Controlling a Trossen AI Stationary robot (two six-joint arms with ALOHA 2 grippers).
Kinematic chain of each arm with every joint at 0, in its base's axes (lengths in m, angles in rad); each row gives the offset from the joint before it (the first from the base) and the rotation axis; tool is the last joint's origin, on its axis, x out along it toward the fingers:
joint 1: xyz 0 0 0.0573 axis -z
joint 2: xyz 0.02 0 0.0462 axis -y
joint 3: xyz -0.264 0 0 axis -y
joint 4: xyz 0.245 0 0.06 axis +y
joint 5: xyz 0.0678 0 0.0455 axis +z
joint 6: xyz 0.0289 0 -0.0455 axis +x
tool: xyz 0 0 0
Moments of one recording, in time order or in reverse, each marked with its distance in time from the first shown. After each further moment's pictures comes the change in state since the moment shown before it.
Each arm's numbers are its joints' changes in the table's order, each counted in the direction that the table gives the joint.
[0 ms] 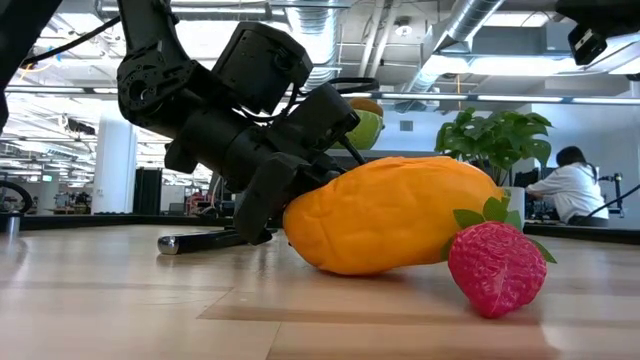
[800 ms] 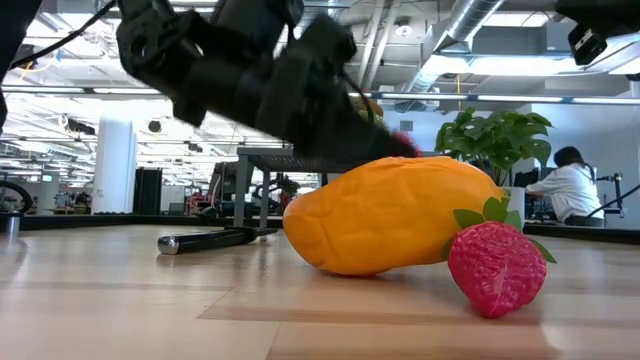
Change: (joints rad) left arm -0.001 0.156 -0.002 0.011 0.002 -0.025; right arm 0.000 0.000 0.000 0.000 0.000 0.000
